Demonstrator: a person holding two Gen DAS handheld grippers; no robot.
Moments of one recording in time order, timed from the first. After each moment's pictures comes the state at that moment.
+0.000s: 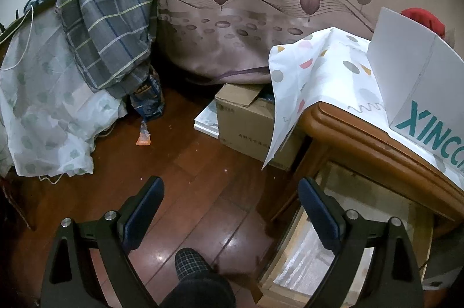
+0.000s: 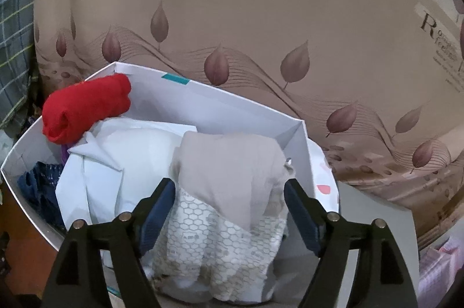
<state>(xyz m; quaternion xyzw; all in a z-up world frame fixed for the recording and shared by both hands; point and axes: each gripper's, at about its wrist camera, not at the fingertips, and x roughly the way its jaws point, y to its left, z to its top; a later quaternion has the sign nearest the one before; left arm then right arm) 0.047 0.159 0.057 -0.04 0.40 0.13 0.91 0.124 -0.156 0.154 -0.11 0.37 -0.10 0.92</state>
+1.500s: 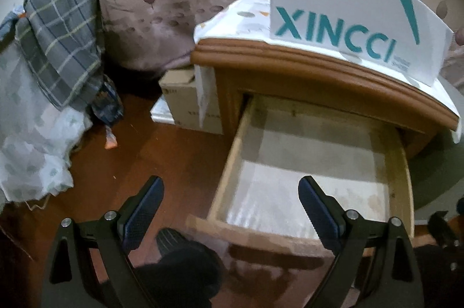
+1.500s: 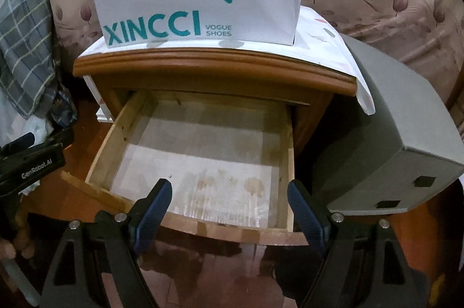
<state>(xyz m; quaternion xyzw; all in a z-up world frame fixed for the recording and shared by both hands) -0.028 0.063 0.034 0.03 0.42 0.01 0.91 -0.130 -0.126 0.018 0.03 0.44 -0.09 0.89</state>
